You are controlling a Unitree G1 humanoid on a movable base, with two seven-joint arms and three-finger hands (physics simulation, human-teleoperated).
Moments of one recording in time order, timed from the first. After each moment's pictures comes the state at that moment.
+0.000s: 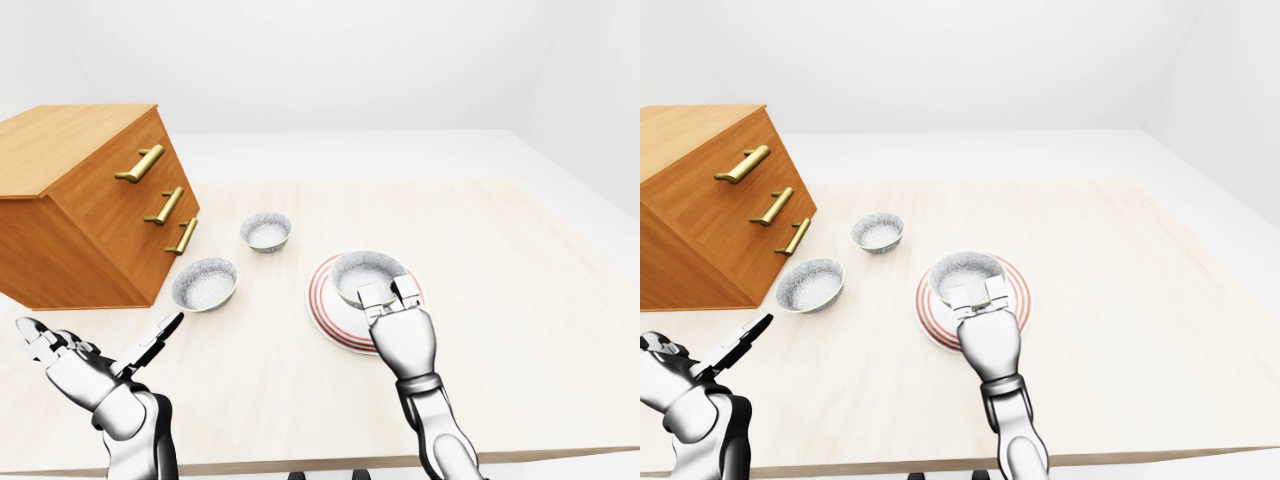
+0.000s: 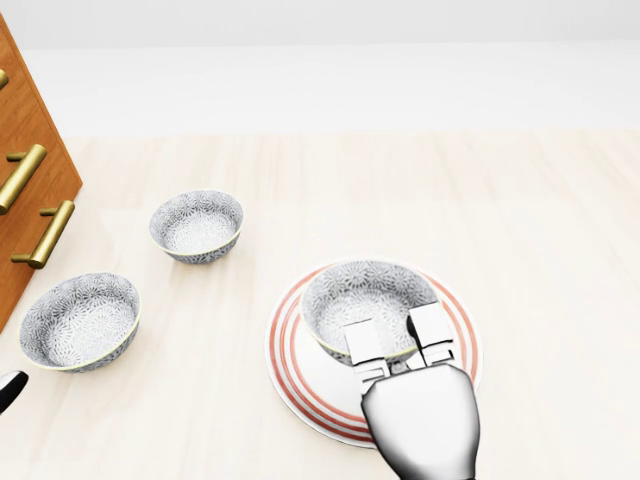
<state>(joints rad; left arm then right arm) 0.10 0.02 0.43 -0.16 -0.13 -0.06 0.52 0.16 -0.04 0.29 -0.10 -1.71 0.09 -0.46</state>
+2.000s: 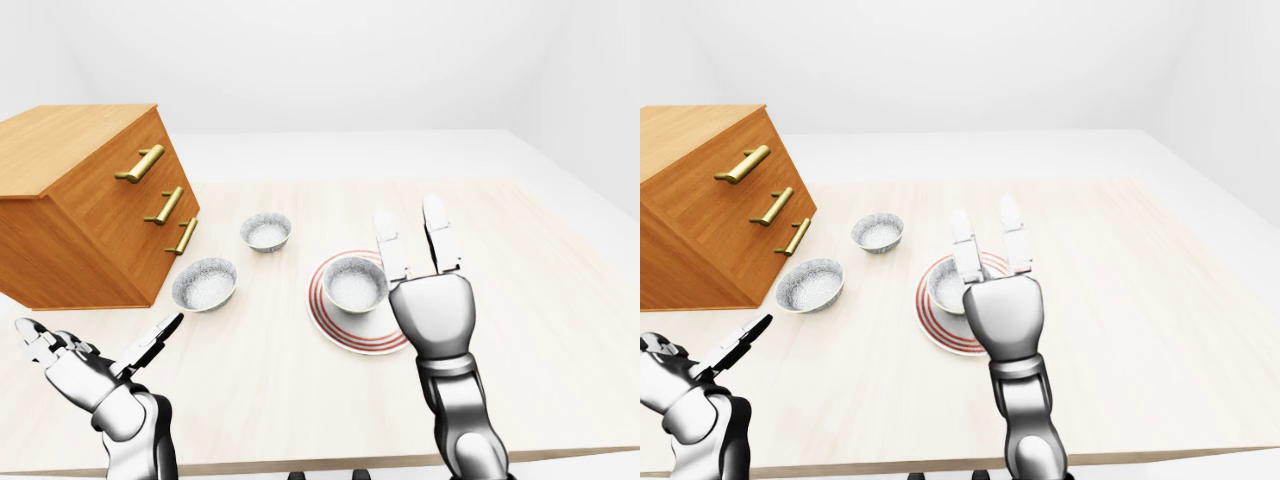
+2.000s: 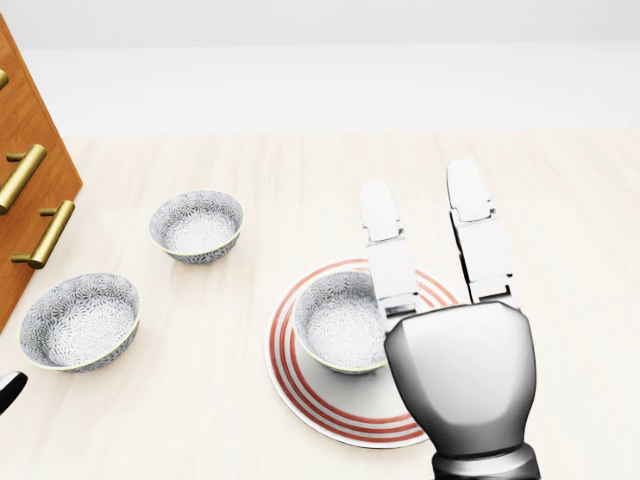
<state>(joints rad) 0.11 0.02 0.44 -0.17 -0.13 -0.05 0.52 0.13 -0.02 0.26 -0.47 -1.88 0.09 -0.22</state>
